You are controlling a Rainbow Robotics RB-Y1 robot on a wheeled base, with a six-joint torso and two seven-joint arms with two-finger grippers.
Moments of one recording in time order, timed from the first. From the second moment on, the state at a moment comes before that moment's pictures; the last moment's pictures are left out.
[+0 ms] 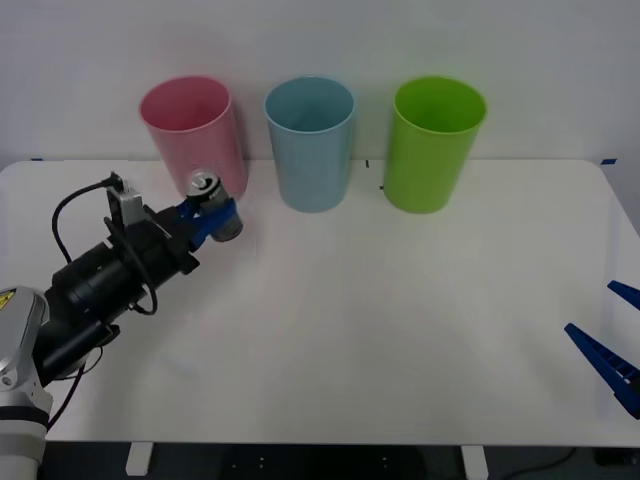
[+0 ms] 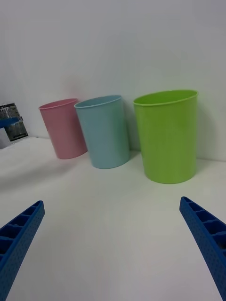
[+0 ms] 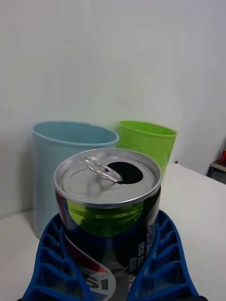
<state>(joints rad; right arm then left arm) 0.35 -0.40 -0.52 -1.66 0.96 -1.22 0.00 -0.21 0.22 0.26 -1.43 -1.27 -0.97 0.06</state>
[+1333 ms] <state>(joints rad) 0.35 -0.40 -0.52 -1.66 0.96 -1.22 0.00 -0.65 0.22 0.19 -1.24 -1.48 -0.65 0.38</state>
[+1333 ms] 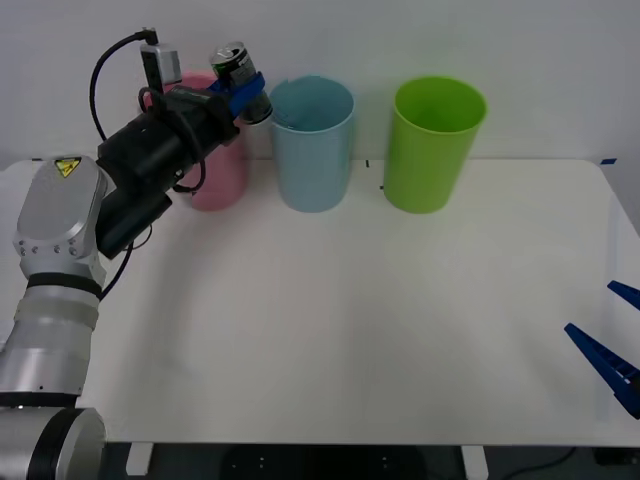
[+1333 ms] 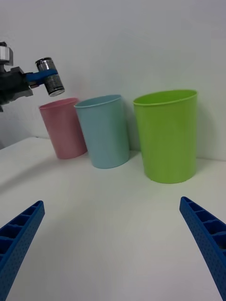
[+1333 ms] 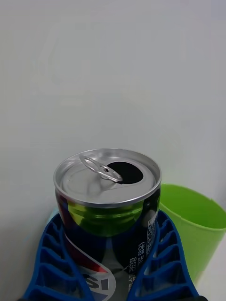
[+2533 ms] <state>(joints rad) 0.35 -0.40 -0.52 -1.66 0.96 -1.22 0.00 -0.94 0.11 0.07 -0.92 -1.57 -0.25 0.27</state>
